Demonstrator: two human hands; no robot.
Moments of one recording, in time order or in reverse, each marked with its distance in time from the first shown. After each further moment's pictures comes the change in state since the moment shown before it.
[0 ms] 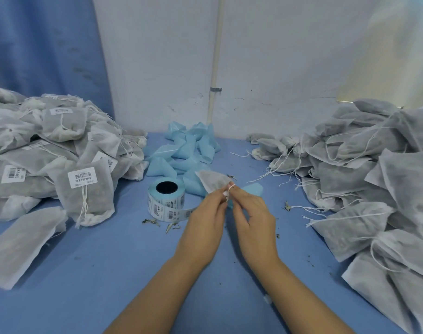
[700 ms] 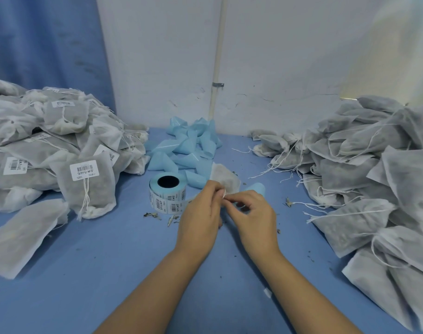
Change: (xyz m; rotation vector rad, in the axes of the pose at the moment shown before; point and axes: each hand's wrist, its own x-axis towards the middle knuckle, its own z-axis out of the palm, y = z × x) left_hand 0.001 0.000 -0.002 -0.021 0.120 -0.084; right_hand 0.004 0.000 0.002 0.114 -0.030 0.170
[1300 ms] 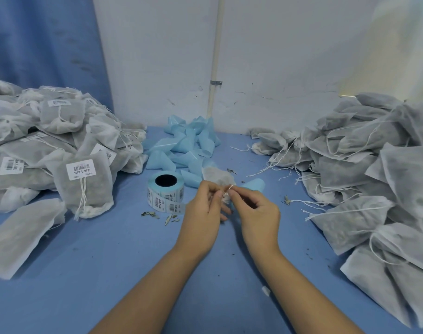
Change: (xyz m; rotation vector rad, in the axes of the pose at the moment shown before) left_hand -0.001 0.006 0.004 -0.276 -0.017 -0.115; right_hand 0.000 -0.002 -0.001 0.255 0.132 0.182
